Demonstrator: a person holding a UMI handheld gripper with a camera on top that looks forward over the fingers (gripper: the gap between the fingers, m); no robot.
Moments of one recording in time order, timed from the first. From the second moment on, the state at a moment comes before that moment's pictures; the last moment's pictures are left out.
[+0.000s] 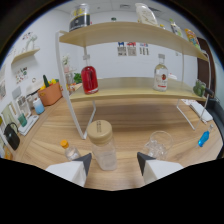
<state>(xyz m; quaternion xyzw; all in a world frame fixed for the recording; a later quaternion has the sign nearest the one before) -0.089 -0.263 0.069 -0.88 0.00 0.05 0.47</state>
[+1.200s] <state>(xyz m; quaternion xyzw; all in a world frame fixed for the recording) 0.026 -0.101 0.412 -0.76 0.01 0.00 0.64</state>
